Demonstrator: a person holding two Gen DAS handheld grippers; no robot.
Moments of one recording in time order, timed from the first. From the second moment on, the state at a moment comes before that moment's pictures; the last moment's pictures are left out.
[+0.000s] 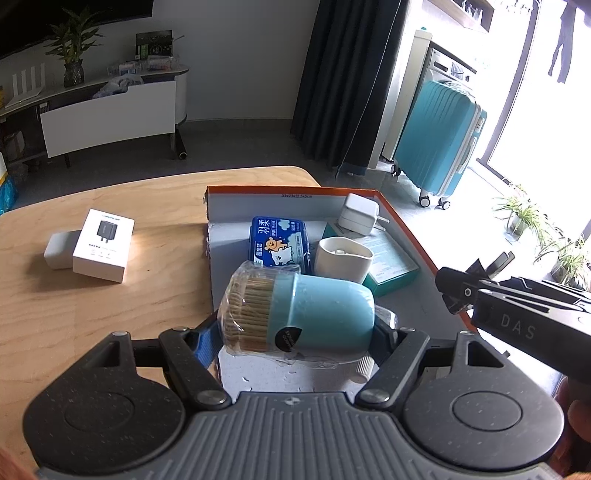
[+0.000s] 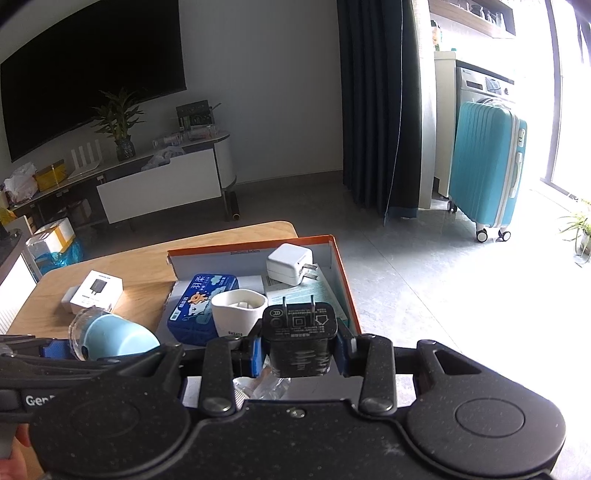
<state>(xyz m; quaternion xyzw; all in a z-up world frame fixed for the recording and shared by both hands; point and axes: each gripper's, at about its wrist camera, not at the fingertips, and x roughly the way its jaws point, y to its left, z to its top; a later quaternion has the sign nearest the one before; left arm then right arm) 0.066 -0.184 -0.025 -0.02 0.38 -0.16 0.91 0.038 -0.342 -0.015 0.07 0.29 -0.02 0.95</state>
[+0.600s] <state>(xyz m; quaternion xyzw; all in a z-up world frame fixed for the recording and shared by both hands) 0.080 -0.190 -0.034 -0.02 0.39 -0.16 0.91 0.056 -0.346 -0.016 0.07 0.27 -0.03 0.96</state>
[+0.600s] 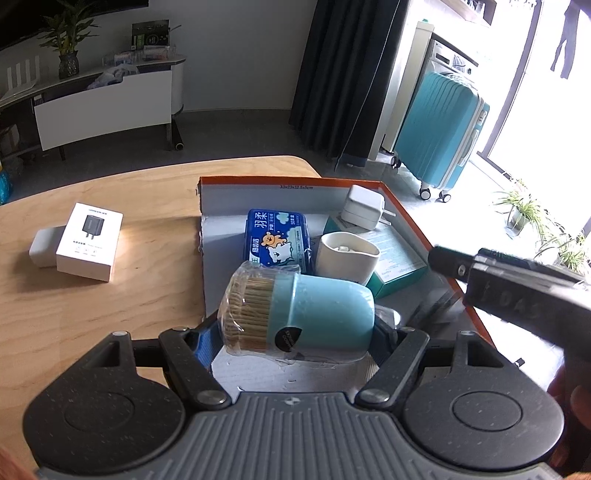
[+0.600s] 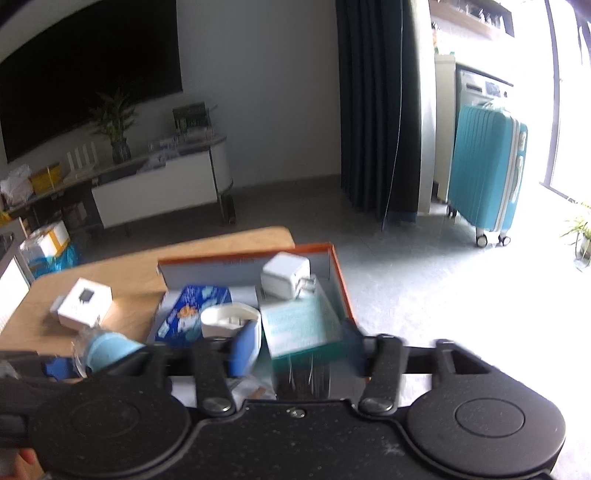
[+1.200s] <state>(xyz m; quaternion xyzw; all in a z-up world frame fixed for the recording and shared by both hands) 0.085 -0.194 -0.035 -0.02 0.40 -0.17 0.90 0.043 -0.343 0.000 0.07 0.25 -0.03 0.97</state>
